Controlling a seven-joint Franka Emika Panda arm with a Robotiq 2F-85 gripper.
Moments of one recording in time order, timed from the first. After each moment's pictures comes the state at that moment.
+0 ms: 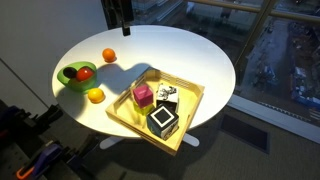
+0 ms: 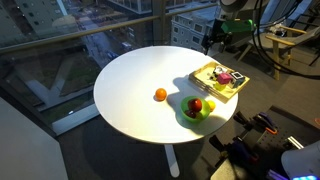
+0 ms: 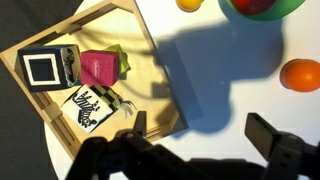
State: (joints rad) arm -0.08 0.08 -0.11 -2.16 0.03 2.23 0.19
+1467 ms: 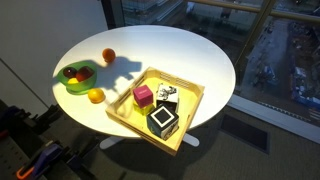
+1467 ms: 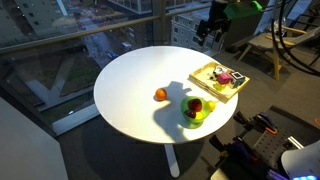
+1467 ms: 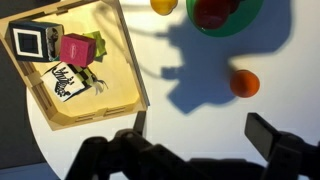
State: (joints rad) arm -0.03 -0.12 -0.01 -2.20 -0.02 2.16 0.20
